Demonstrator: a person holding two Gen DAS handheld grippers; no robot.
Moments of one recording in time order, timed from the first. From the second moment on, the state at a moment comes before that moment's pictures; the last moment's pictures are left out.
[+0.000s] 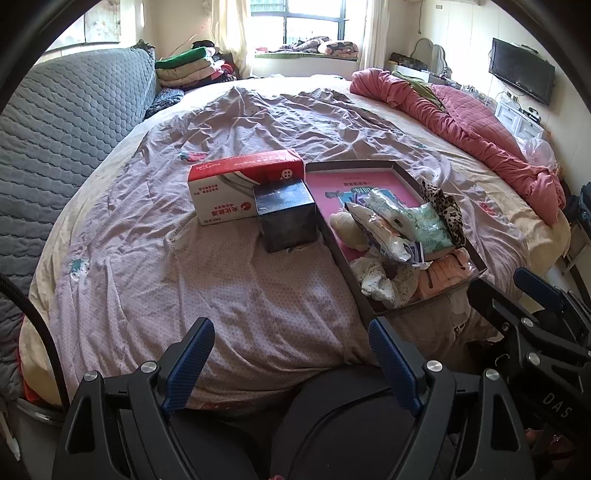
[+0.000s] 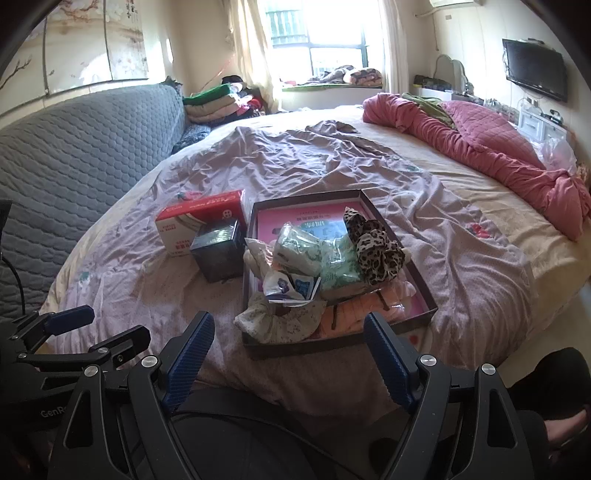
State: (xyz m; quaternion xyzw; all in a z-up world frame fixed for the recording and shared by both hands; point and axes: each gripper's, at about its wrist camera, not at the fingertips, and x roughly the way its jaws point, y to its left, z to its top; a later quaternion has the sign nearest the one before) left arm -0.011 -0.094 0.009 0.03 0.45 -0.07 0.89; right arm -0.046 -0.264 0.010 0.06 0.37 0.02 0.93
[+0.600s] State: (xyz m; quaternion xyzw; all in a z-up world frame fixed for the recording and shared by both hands) left arm -0.008 -0.090 0.005 0.03 0.45 -0.07 0.89; right arm -0.046 -0.265 0.012 0.06 0.36 0.02 0.93
